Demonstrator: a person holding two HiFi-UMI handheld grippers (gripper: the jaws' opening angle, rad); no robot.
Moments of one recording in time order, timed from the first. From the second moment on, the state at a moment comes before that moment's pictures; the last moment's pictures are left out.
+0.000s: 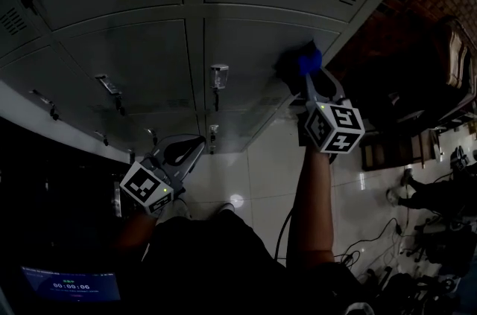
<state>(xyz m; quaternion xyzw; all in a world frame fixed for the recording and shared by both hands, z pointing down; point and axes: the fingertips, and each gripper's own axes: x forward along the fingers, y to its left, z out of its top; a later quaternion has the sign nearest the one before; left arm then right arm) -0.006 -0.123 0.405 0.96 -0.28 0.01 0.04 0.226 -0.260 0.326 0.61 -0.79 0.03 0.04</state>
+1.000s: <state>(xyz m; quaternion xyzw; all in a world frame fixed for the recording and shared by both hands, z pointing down) -0.059 -0.099 0.404 0.95 -0.30 0.02 0.04 0.100 -0.215 0.365 0.53 -0.84 0.04 0.06</state>
